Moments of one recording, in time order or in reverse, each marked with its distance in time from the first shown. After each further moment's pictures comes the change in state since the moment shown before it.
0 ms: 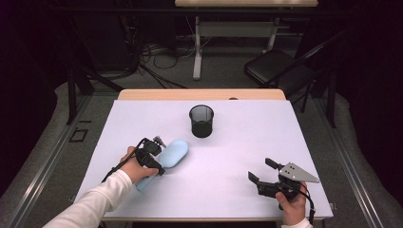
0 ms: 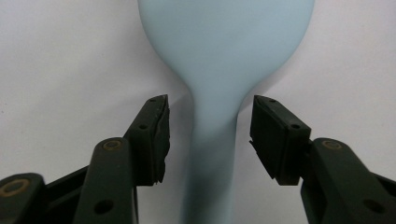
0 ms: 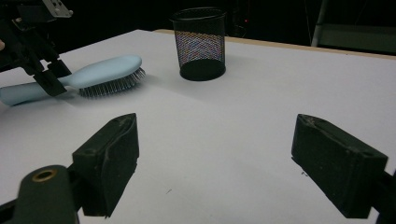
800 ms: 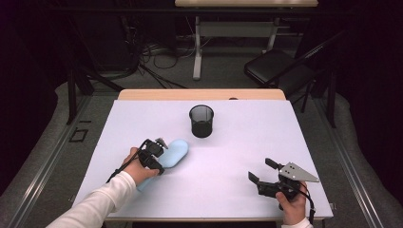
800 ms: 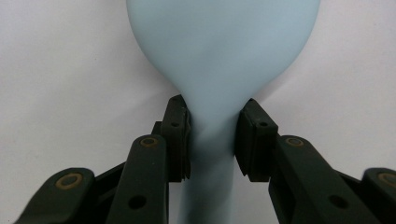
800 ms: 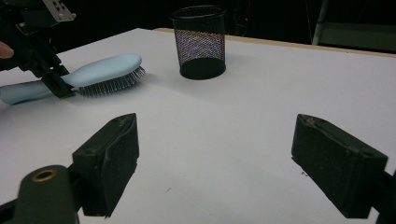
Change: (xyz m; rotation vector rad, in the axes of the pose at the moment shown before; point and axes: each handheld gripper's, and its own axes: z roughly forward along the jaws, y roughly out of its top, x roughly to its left) left arm -0.004 0.002 0.008 0.012 0.023 0.012; right arm -0.001 0.000 0.000 0.003 0.002 -0.002
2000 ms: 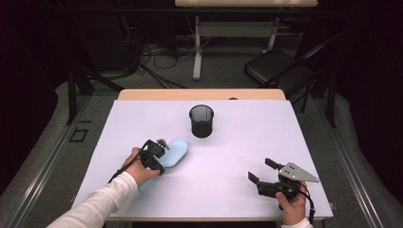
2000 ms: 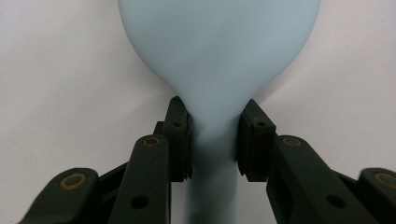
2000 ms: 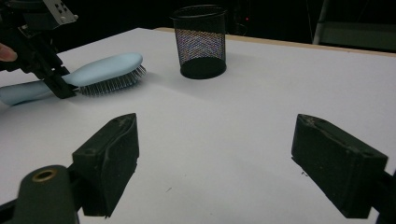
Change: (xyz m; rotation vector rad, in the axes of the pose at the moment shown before) left arm -0.004 0.002 0.003 0.012 0.026 0.011; right arm 0.000 0.000 0.000 0.004 0.000 -0.001
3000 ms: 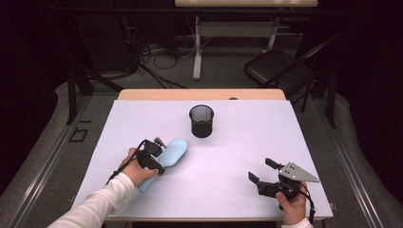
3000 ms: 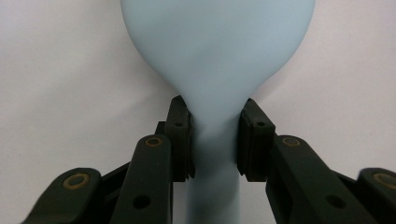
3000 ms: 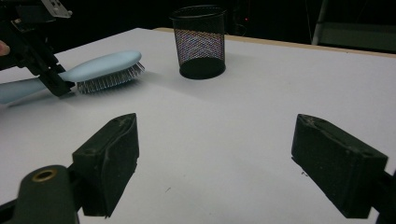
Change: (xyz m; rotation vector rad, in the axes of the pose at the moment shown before) left arm 0.006 -0.006 -0.007 -0.059 -0.079 -0.050; right arm 0.000 0.000 0.000 -0.003 -0.002 0.001
